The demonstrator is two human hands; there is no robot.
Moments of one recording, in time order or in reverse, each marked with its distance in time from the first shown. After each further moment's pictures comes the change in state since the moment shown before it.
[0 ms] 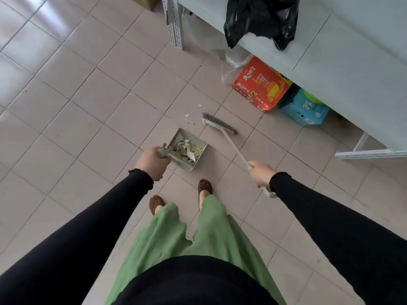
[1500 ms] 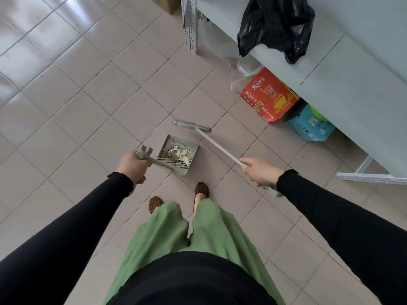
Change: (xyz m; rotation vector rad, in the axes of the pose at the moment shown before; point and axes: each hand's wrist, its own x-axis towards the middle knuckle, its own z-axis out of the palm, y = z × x) left_hand -0.020 -0.030 -0.008 -0.252 0.143 -0.191; right_hand -0.032 -0.020 -0.039 -0.124 -0.070 -0.236
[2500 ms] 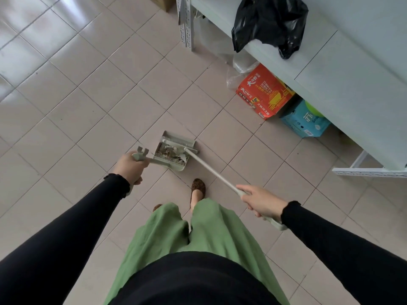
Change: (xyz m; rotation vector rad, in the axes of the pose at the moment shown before) left_hand -0.014 -0.026 0.016 -0.035 -0.002 0.011; right_hand -0.050 0.070 0.054 0.186 -0.131 0.078
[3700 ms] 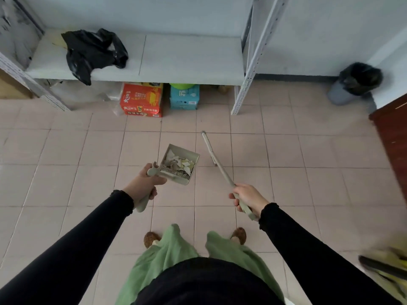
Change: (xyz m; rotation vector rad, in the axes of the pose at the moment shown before) left_hand -0.312 -0.052 0.263 0.357 -0.697 0.386; right_hand -0.199 0.385 0.150 1.224 0.492 -0.022
